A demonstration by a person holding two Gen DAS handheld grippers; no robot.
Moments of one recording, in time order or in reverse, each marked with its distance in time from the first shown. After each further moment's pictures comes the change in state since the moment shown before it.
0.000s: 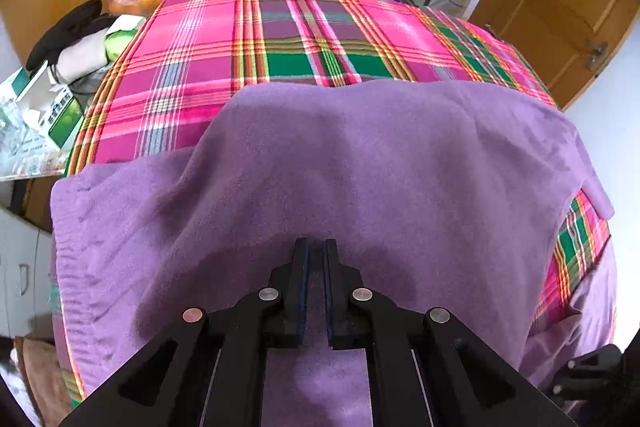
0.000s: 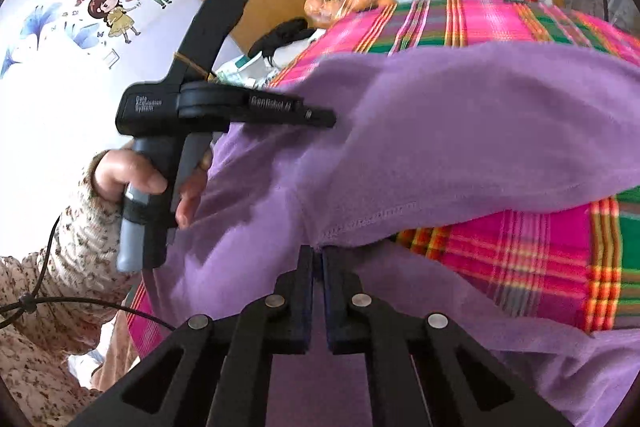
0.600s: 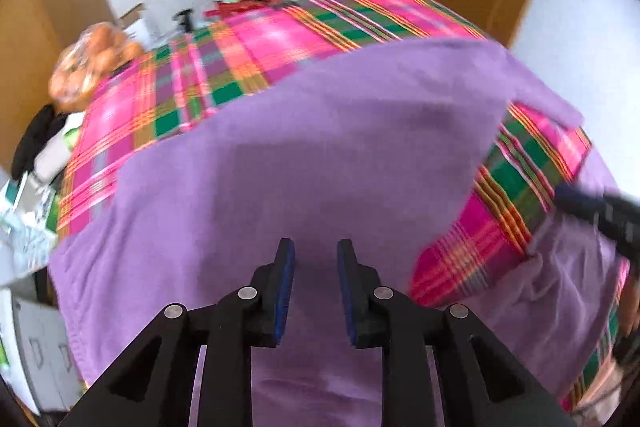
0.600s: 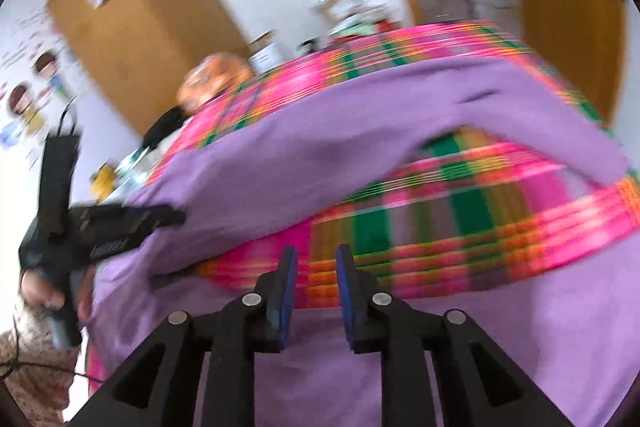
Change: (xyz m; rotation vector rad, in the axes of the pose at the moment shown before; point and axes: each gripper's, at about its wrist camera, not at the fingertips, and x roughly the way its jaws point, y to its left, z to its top) left arm -0.026 -0.124 -0.030 0.366 -0.026 0.026; right arm -0.126 -0.122 -0.033 0.296 -0.230 -0.338
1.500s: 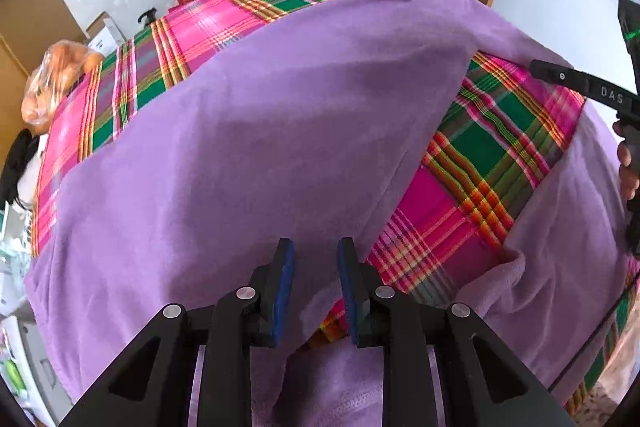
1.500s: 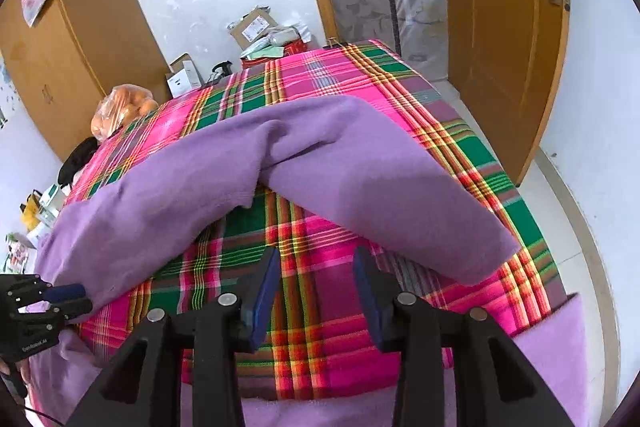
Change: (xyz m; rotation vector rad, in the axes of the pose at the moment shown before) left arm 0.029 -0.054 0.003 0.075 0.069 -0.016; right arm 0.003 -0.100 0.045 0.010 -0.047 -0.219
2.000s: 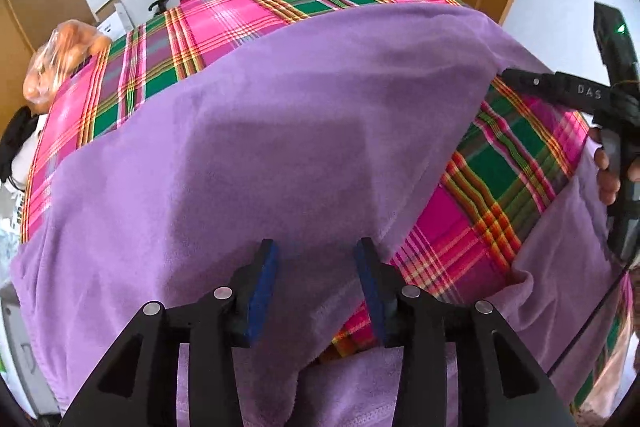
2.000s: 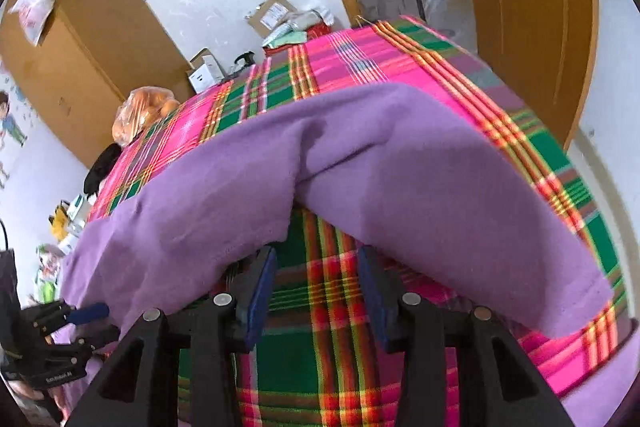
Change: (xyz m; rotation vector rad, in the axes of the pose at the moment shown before) left arm 0.004 0.014 0.001 -0.081 -0.032 -0.029; right arm 0.041 0.002 0.023 0.078 0.056 0.127
